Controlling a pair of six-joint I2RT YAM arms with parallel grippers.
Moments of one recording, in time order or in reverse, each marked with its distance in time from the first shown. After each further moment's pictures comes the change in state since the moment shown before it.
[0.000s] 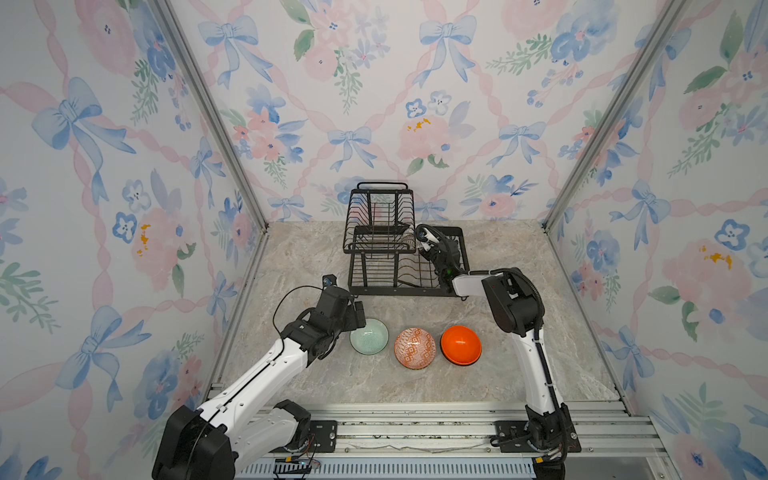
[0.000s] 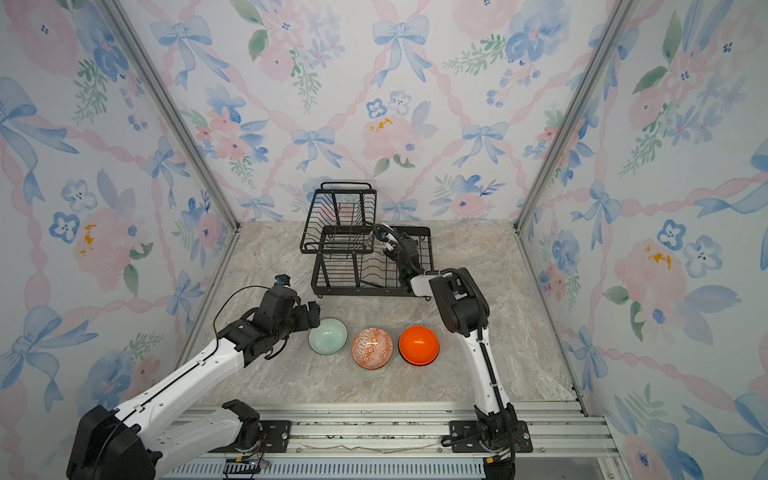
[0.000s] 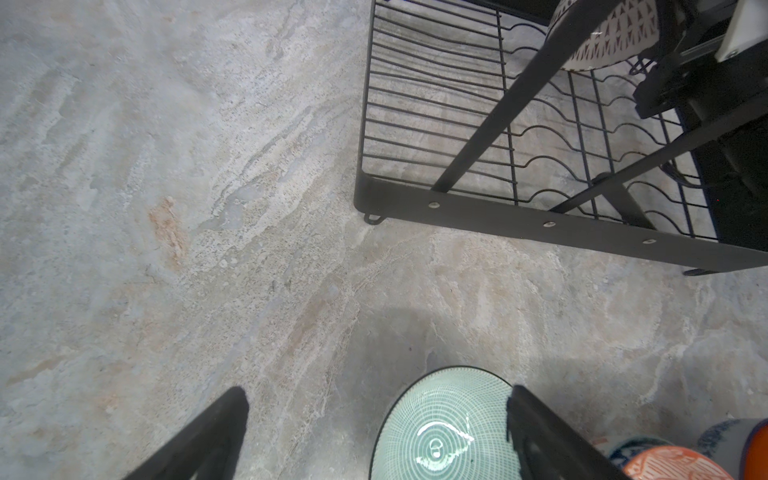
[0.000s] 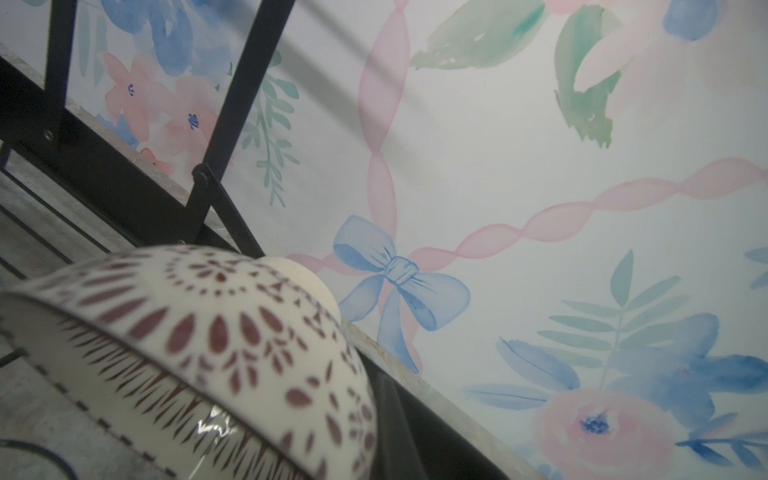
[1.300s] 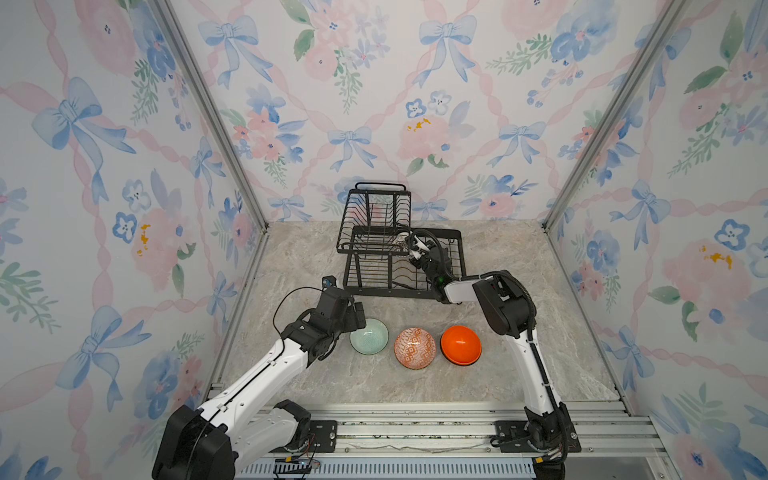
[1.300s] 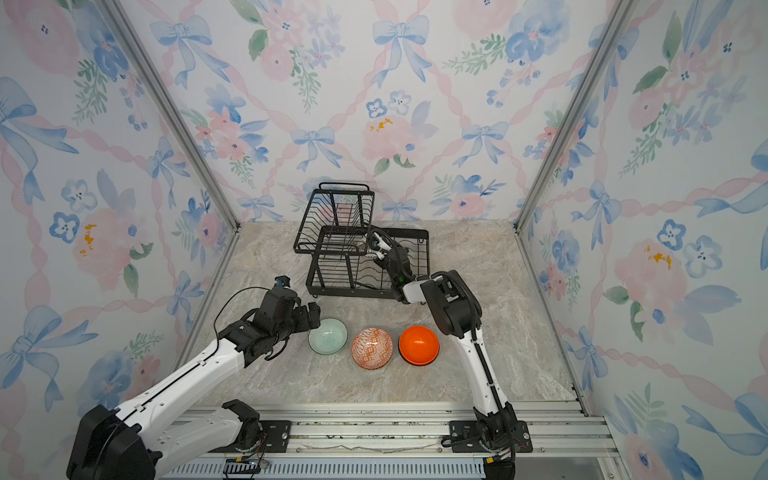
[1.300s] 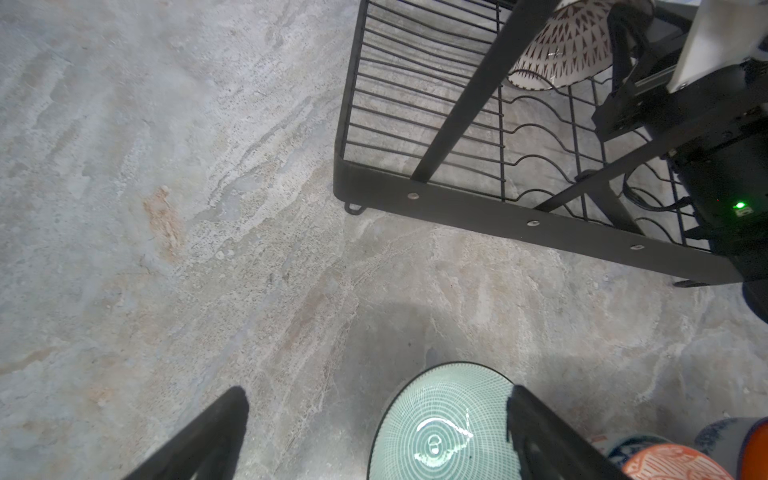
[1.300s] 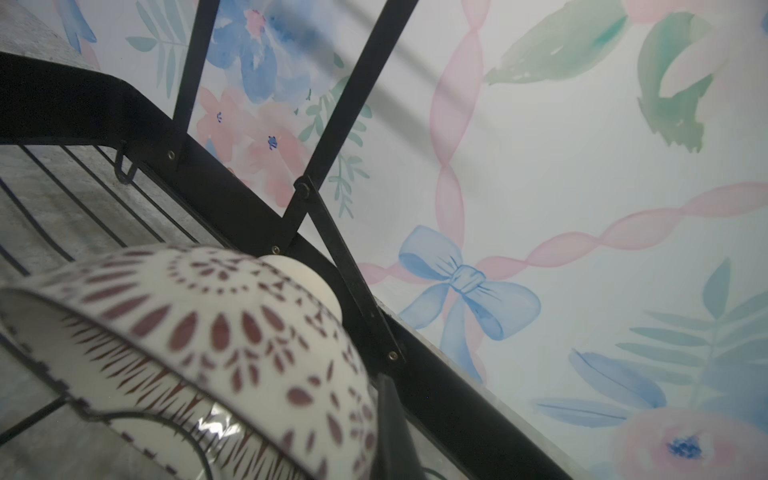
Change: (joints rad) left arm 0.000 -0.001 -0.010 0.000 0.004 -0.018; right arm 0.062 0.023 -0.044 0.038 -0.027 0.054
